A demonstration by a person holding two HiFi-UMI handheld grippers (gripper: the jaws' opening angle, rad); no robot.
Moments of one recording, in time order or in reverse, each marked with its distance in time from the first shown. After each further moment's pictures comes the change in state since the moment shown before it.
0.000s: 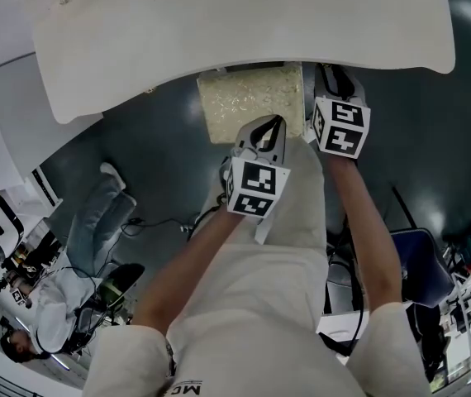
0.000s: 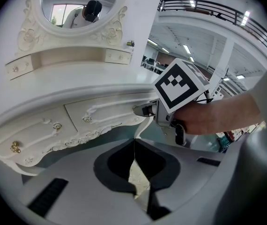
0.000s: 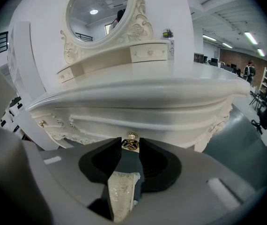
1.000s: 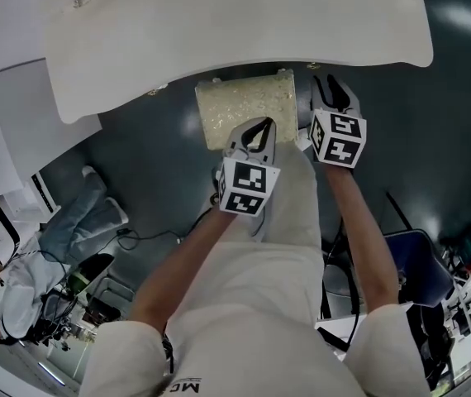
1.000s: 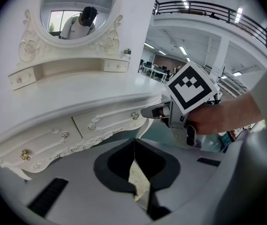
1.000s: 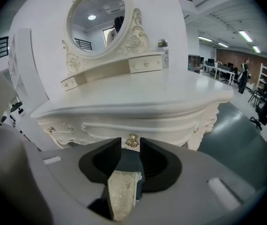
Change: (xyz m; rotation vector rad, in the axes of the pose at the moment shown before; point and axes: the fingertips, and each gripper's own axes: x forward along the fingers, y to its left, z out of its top) left arm -0.050 0.014 0.014 0.048 -0.047 -0.014; right arm -0.055 0.024 0.018 0.036 -0.042 -0.017
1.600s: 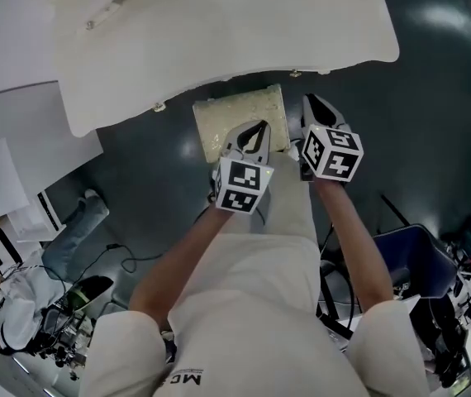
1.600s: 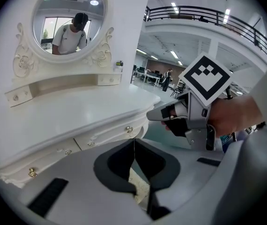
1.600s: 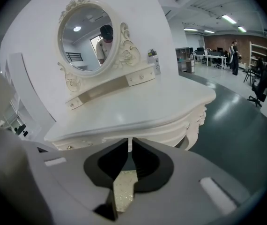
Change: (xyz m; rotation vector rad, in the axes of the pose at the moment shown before) left arm -0.021 0.000 0.043 0.072 -0.078 -0.035; right arm -0.053 0.022 0.033 0.182 -0.035 0.053
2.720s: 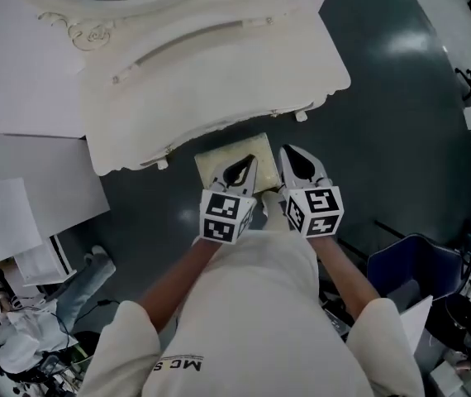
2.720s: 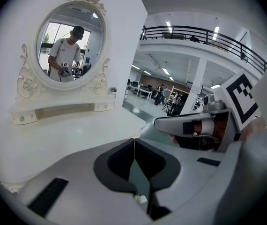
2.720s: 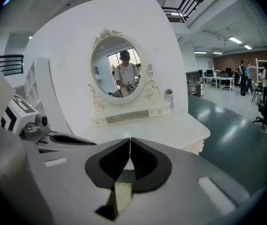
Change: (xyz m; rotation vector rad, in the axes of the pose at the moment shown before) left arm -0.125 -0.026 0.078 -0.008 -0.172 -0.118; right arm -0.158 0.109 0.056 -0.144 -0.231 0.070
